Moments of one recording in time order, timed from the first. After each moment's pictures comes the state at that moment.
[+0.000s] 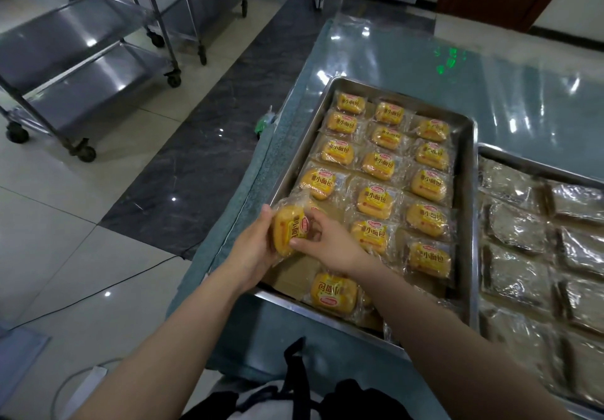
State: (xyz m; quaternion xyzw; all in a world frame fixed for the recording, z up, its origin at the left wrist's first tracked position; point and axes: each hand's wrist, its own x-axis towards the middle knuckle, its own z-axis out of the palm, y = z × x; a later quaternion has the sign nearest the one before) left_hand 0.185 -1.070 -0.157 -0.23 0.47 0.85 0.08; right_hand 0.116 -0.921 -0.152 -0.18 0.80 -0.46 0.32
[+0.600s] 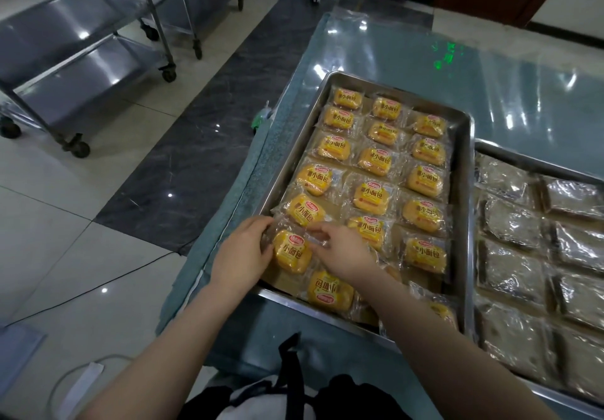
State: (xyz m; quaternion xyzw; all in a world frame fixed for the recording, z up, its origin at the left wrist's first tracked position) left_hand 0.205 -1.074 -0.168 -0.13 0.94 0.30 -0.04; right_hand 0.119 -0.896 -0.170 -0.18 0.91 -0.31 0.23
